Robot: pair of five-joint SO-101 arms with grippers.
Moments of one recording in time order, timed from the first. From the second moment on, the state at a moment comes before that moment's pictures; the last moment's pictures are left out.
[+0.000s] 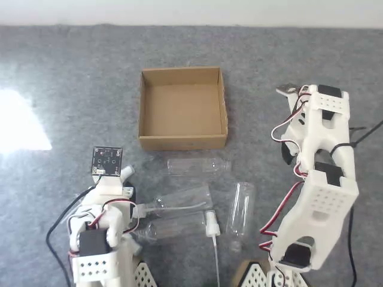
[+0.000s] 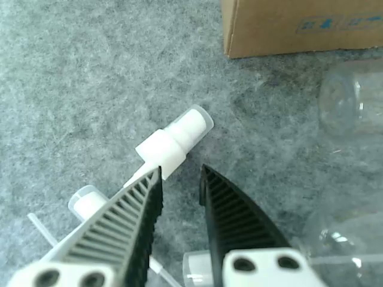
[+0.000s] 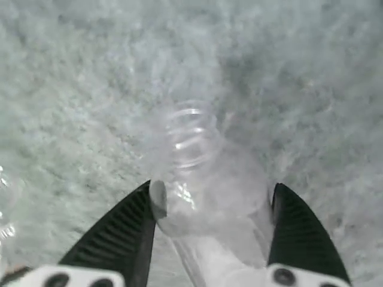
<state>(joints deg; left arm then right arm) -12.6 -103.3 97.0 72.0 -3.4 10.4 31.6 -11.1 88.4 33.2</state>
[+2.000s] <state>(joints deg) -12.6 -103.3 97.0 72.0 -3.4 -3.4 34.8 -11.2 87.5 30.6</state>
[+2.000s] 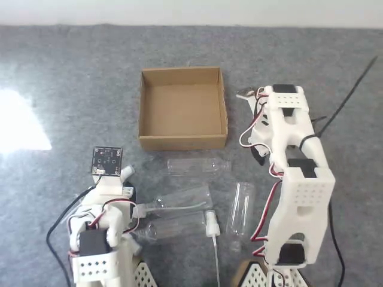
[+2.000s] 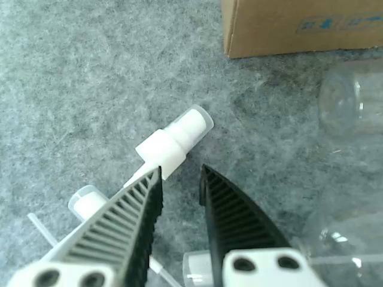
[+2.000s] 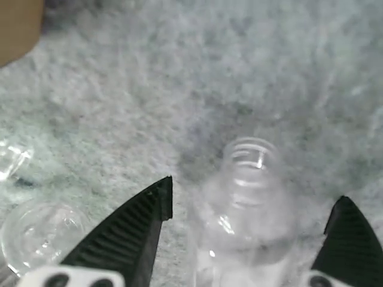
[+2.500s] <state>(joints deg) -12.6 -103.3 97.0 72.0 -3.4 -3.7 35.3 -14.3 88.9 33.9</state>
